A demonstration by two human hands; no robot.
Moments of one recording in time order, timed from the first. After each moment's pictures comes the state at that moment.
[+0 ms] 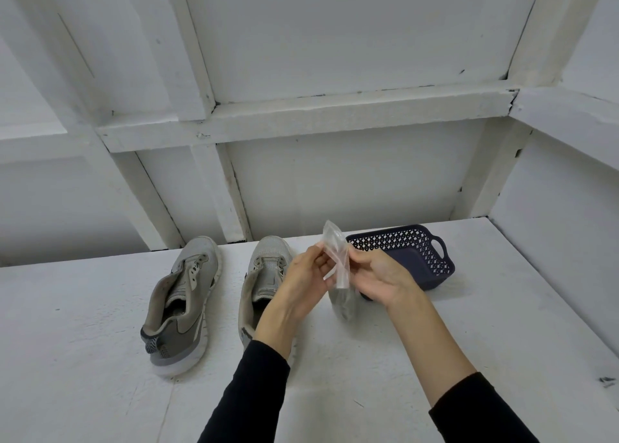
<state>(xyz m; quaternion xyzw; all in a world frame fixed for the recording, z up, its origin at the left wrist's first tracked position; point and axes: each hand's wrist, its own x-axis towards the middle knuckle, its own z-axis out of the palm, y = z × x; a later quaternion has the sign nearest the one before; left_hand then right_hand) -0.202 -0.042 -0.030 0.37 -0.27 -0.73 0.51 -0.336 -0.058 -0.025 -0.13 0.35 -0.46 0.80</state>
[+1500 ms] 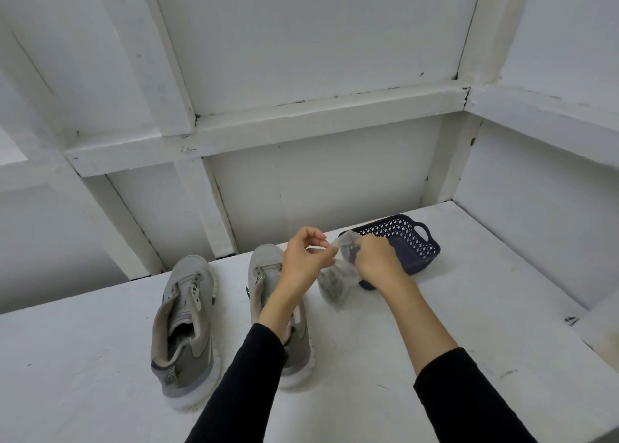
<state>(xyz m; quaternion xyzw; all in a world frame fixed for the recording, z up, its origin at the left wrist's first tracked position) -0.170 -0.058 -0.020 0.48 -0.53 -0.52 0.47 -0.306 -0.038 -0.001 -0.59 0.76 -0.16 0.19</state>
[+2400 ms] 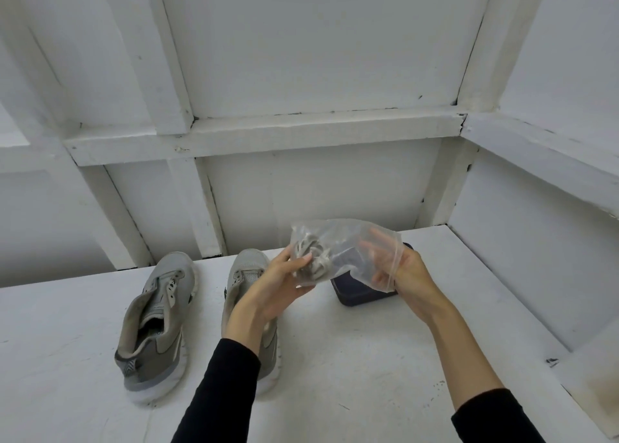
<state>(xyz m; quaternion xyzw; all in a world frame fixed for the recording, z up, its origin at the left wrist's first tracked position) -0.168 -0.053 -0.028 0.35 -0.40 -0.75 0.40 -0.403 -0.016 -0.007 -0.52 0.48 -0.49 0.50</state>
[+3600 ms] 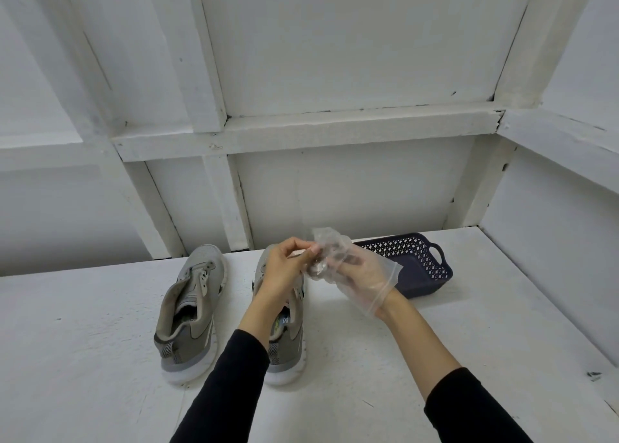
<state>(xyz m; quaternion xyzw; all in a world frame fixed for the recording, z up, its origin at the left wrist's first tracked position) -0.149 -0.044 -0.016 0.51 -0.49 -0.49 0.51 -0.306 -0.037 -0.022 -0.45 0.34 -0.50 0.66</state>
